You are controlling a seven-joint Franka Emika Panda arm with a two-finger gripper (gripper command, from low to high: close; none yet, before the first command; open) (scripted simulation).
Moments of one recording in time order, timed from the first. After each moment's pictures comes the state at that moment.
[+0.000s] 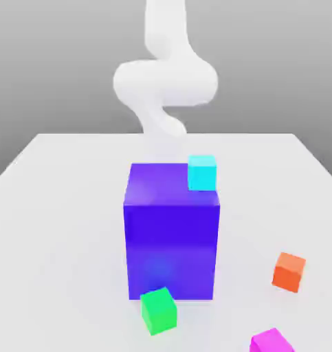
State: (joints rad) arm -0.04 -0.72 0.05 -2.30 0.00 2.32 0.89
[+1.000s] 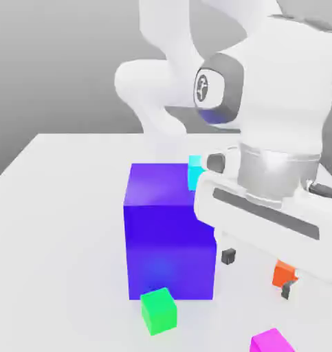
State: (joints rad) arm -0.13 0.21 0.37 -2.26 -0.30 2.55 2.21
